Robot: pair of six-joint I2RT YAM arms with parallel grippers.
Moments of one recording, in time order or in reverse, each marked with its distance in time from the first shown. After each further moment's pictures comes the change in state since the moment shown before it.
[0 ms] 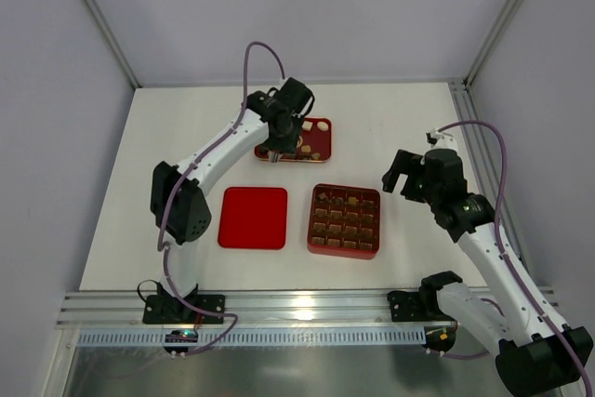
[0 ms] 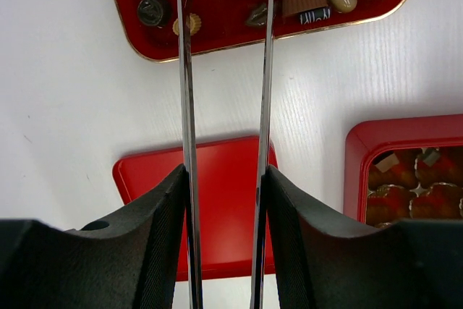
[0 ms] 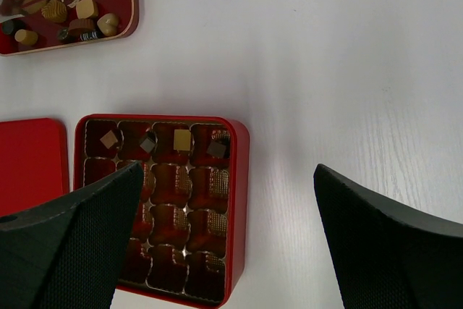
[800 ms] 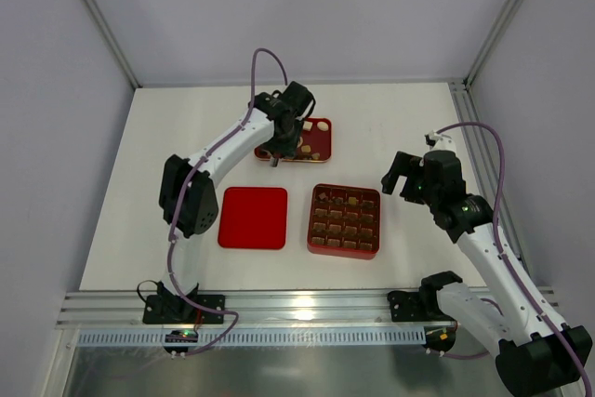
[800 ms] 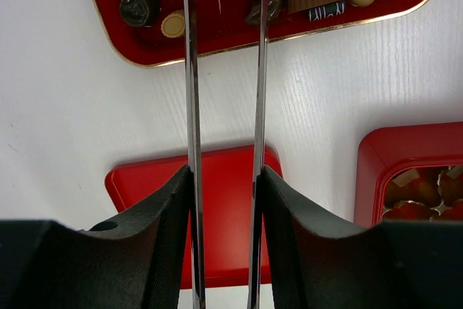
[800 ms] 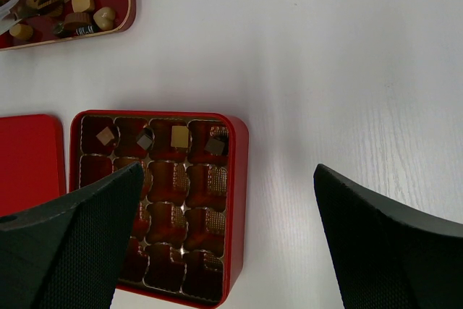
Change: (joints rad) left arm 0.026 0.093 0.011 0.002 0.031 0.024; right arm 0.000 0.000 -0.023 0.008 -0.008 -0.002
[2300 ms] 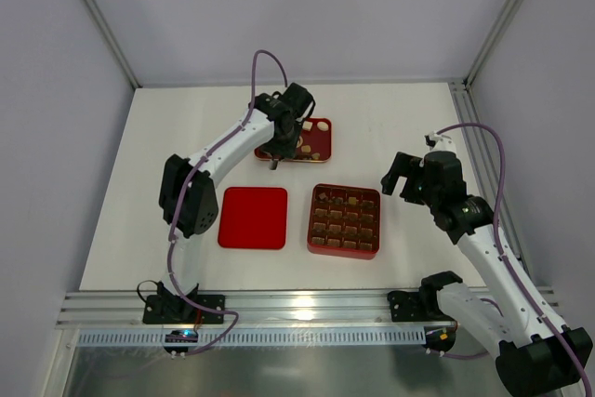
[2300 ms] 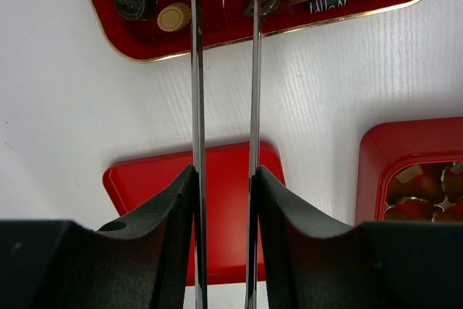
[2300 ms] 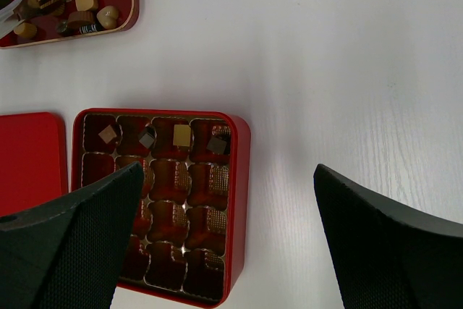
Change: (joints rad) left arm 0.000 -0.001 -0.012 -0.004 0.012 0.001; right arm 0.000 -0.010 -0.005 0.003 -0.008 -0.001
